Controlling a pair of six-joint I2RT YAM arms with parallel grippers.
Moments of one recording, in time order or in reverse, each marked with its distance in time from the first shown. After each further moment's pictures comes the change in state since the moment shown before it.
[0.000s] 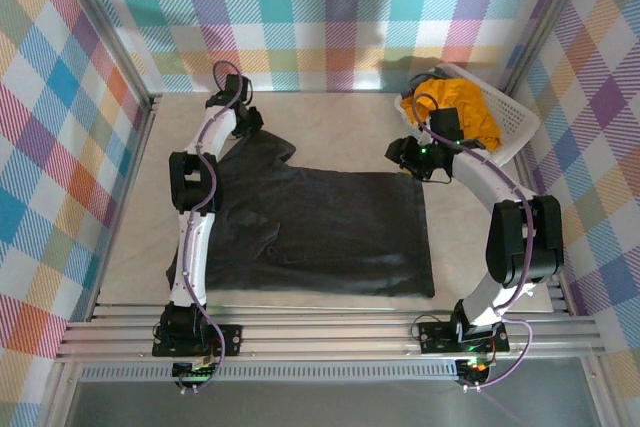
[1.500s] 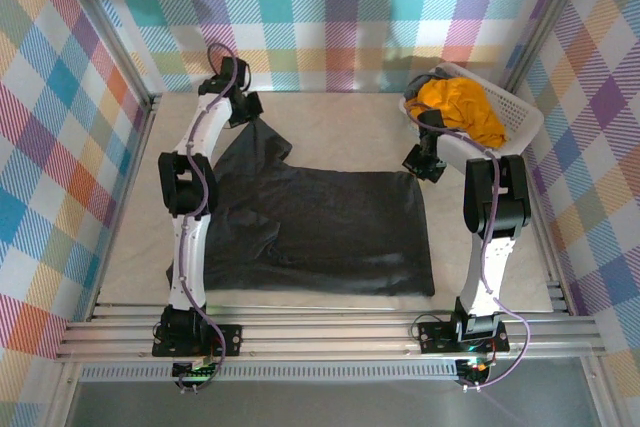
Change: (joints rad) left arm -0.024 -0.211 -0.074 -0.107 0.011 -0.003; right arm -0.018 0.382 0.236 -0.167 0.427 0.075
